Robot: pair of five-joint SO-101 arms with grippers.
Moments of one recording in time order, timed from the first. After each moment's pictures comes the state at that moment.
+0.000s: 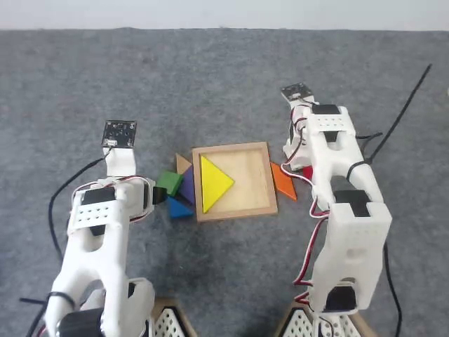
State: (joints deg) left arm -15.7 -28.0 63.2 45.5 -5.8; right arm -6.3 31.1 -4.0 67.4 16.3
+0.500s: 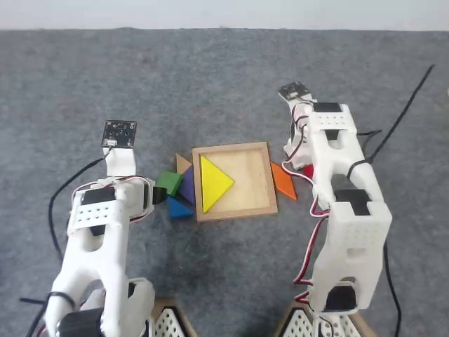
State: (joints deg) left arm -15.7 -28.0 63.2 45.5 -5.8; right arm -6.2 30.8 -6.6 68.9 23.2
